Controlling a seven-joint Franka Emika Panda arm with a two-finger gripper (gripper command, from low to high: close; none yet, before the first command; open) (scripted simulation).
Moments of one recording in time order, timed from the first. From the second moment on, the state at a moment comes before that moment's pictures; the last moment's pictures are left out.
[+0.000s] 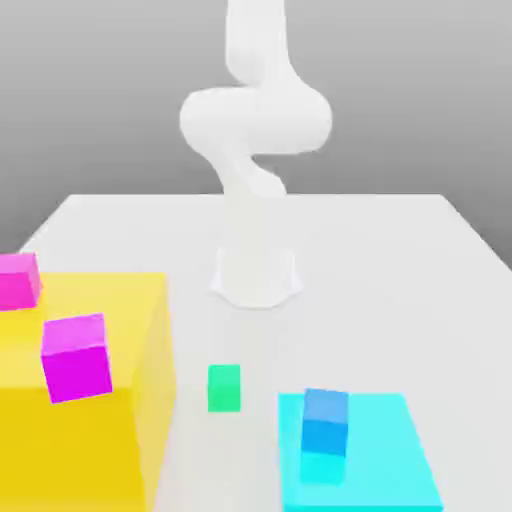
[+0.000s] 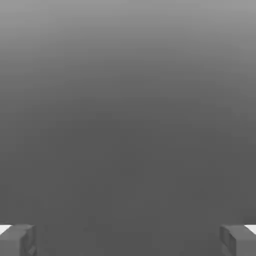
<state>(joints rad) 0.03 -0.75 -0.05 -2.35 -0.01 2.34 0.68</state>
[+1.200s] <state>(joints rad) 0.38 -0.06 -0.57 -2.96 -0.12 2.92 -0.89</state>
